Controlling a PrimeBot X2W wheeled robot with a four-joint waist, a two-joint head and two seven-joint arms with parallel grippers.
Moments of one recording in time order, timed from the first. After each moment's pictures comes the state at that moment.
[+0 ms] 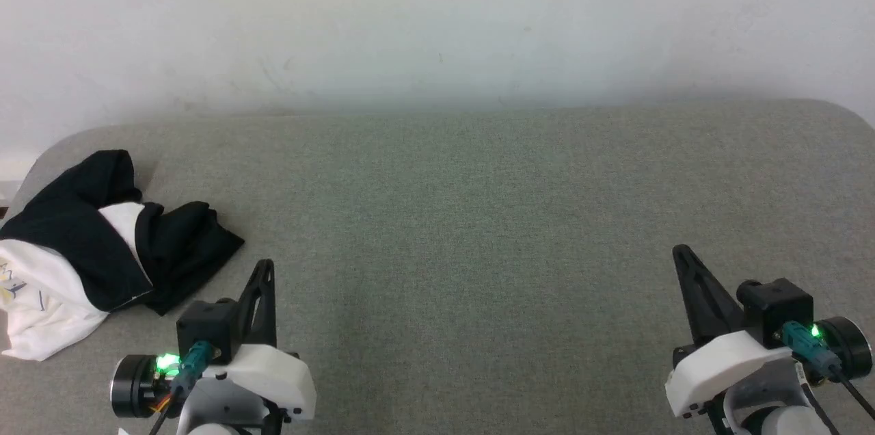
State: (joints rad) left arm 0.01 0.05 0.00 0.00 -0.01 0.01 0.00; right arm 0.01 -0.05 0.00 0.01 0.01 0.13 0.00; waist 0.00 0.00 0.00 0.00
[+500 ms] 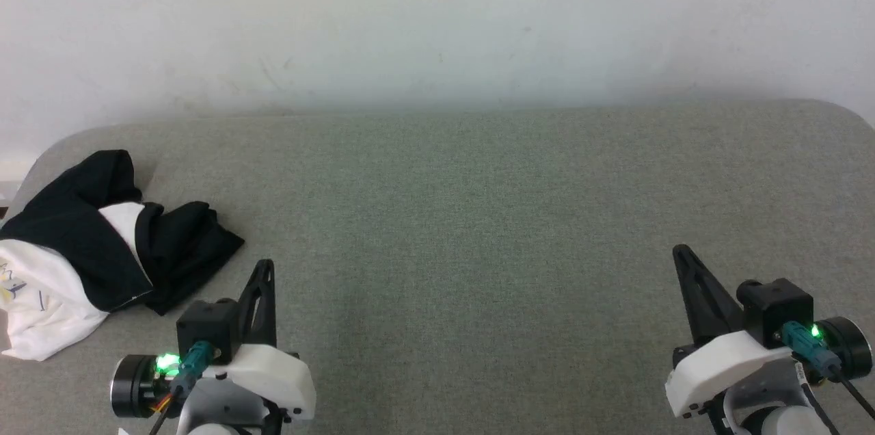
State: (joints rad) left arm 0.01 0.05 0.00 0.00 -0.01 0.01 0.00; right arm 0.01 -0.05 0.00 0.01 0.01 0.13 0.00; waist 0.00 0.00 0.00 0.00
